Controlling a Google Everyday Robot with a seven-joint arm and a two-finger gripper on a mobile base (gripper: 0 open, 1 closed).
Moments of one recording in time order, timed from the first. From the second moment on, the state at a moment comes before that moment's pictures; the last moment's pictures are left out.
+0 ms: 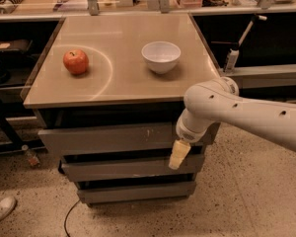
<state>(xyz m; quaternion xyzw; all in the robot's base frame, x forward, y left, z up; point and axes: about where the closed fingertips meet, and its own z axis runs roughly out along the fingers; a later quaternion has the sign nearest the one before) 0.560 -0.115 0.630 -0.57 0.81 0.02 0.14</state>
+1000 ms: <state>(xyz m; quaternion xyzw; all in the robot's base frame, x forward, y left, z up) 0.441 -0.168 0.677 -0.52 0.85 0.05 0.08</state>
